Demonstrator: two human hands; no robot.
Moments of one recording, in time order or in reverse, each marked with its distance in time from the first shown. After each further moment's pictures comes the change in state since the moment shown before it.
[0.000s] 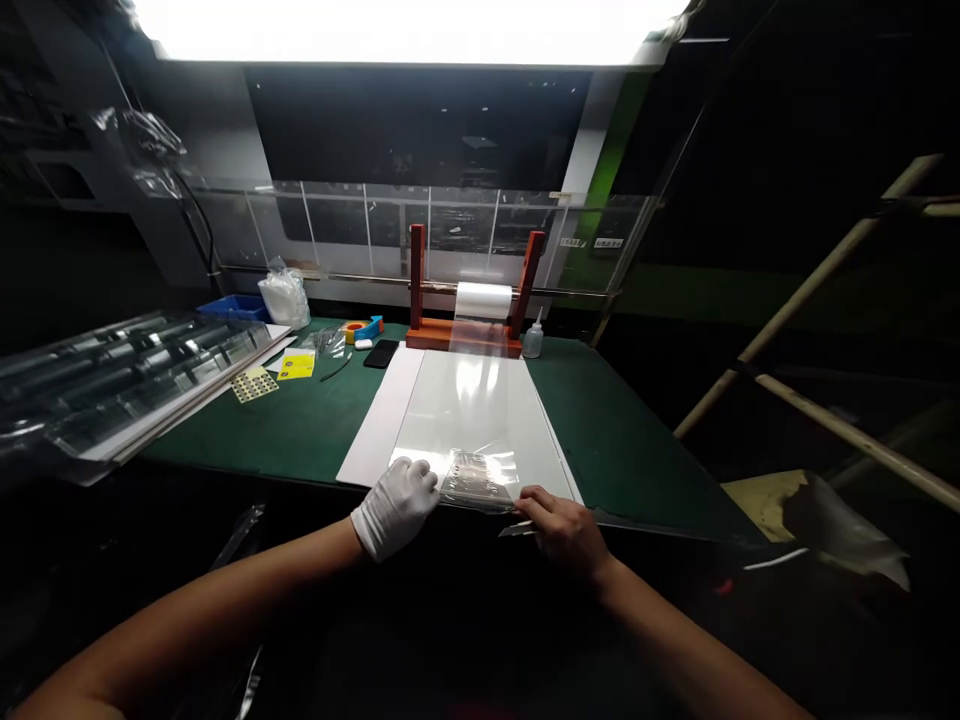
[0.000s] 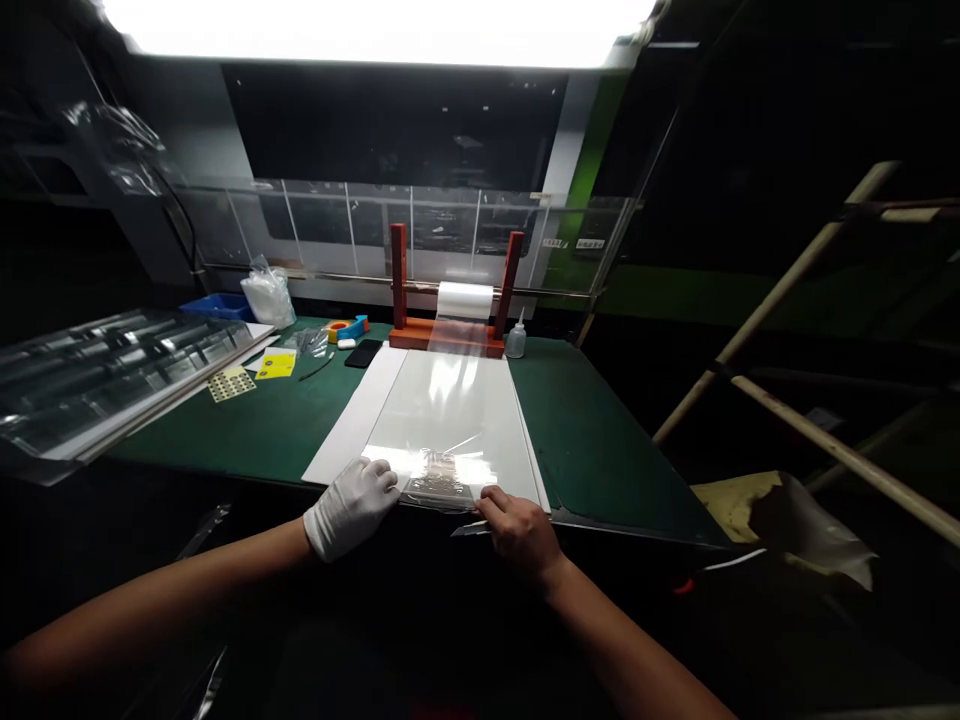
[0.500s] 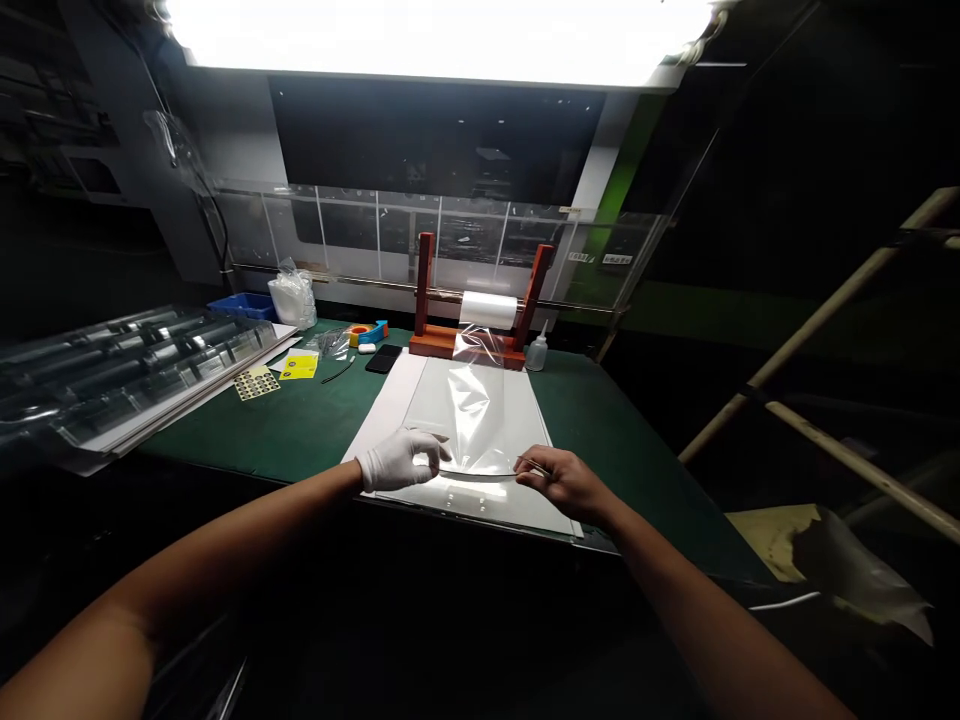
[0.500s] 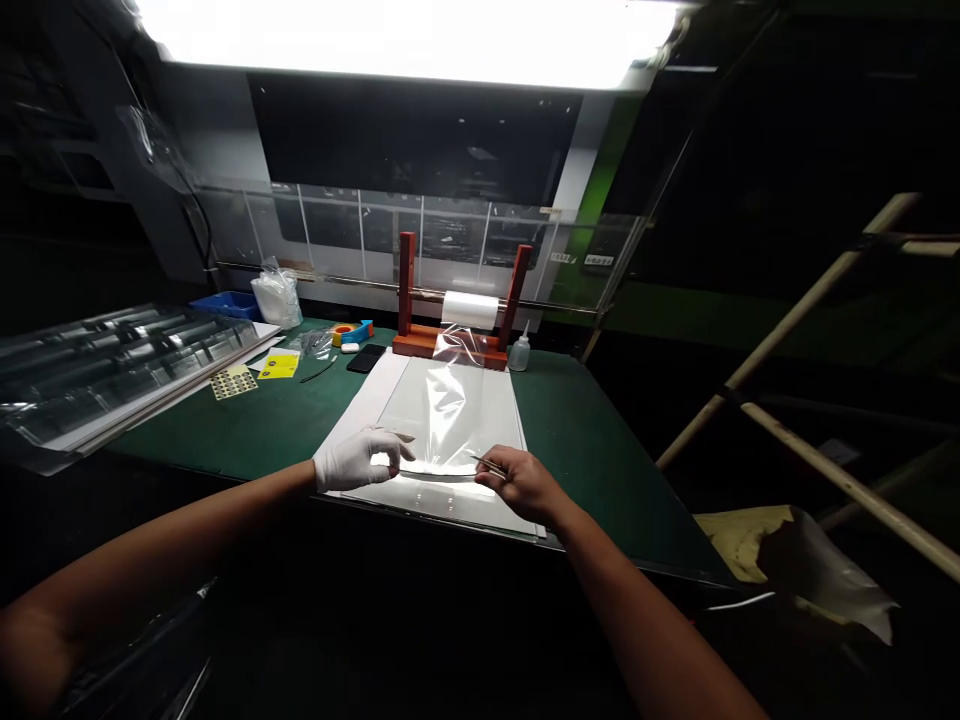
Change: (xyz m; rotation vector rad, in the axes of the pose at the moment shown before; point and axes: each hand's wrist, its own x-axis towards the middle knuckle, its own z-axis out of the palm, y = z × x) left_hand 0.049 -0.059 -0.022 -0.835 -0.005 -0.089; right_hand 0.075 0.047 -0.052 0.546 -0.174 0.215
